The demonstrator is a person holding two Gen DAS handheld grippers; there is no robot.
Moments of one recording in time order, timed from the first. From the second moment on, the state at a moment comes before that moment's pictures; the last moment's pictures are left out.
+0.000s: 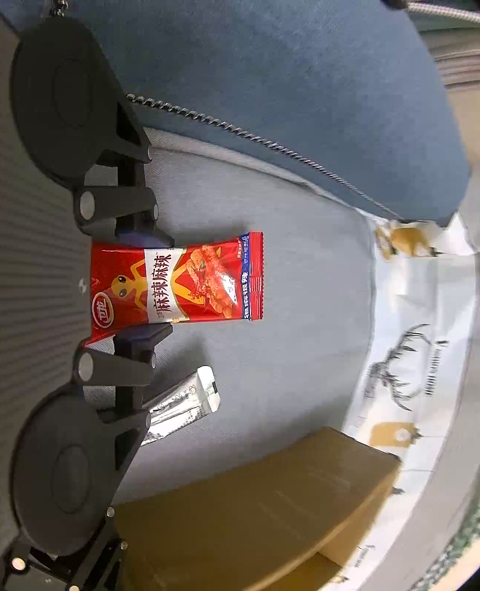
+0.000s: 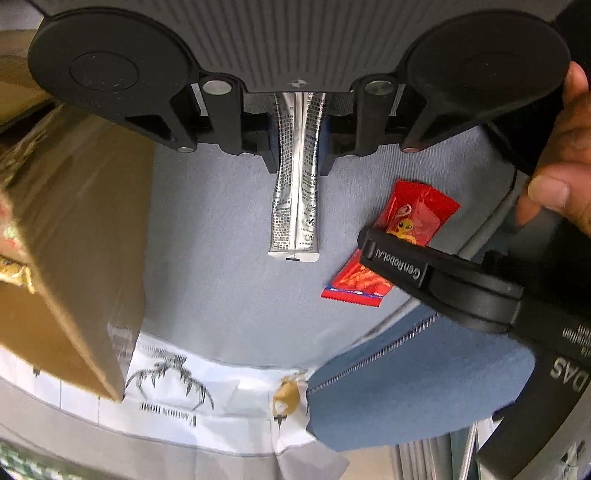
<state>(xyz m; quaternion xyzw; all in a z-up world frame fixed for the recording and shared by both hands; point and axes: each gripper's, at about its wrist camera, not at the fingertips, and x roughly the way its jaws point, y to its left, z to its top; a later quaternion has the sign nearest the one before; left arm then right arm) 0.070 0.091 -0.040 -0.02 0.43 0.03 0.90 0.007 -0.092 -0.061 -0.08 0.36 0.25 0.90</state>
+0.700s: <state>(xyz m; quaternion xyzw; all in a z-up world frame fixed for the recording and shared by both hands) 0.014 0.115 0.002 -0.12 0.29 -0.04 0.95 -0.035 -0.170 0.076 -0.02 0.17 0.23 0.96</state>
